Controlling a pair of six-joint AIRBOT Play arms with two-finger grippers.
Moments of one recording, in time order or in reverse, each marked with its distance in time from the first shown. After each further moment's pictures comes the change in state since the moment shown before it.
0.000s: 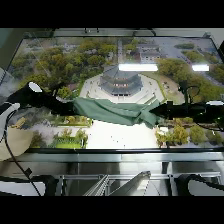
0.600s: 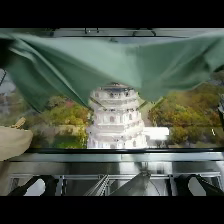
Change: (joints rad) left arm 0.360 0.549 0.169 -1.358 -0.578 0.243; right arm -0.264 0.585 0.342 0.629 0.235 -0.085
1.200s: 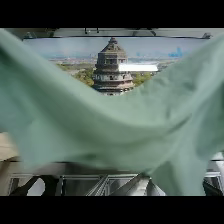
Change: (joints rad) left arm -0.011 0.055 -0.104 0.127 0.119 -0.065; right arm -0.073 0.224 0.049 -0.401 -0.296 0.038
